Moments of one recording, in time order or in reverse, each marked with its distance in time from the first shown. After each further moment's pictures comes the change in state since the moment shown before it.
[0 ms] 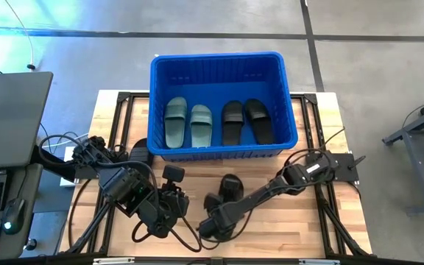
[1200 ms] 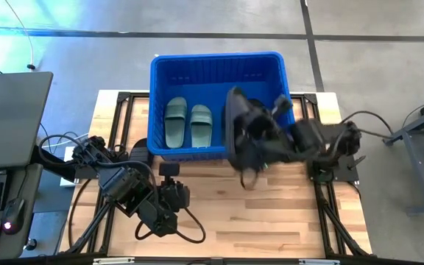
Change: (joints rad) left arm 0.001 0.000 0.000 0.000 -0.115 -0.217; right arm -0.183 -0.693 0.059 0.002 0.701 -0.273
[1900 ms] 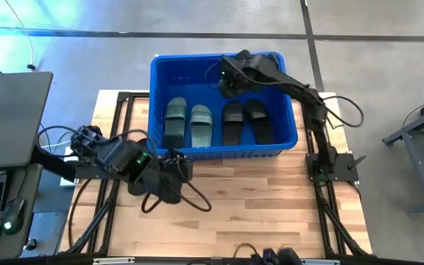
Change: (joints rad) left arm 0.153 -0.080 0.004 0.000 -0.117 0.331; right arm -0.774 0.278 -0.004 0.004 -0.278 0.024
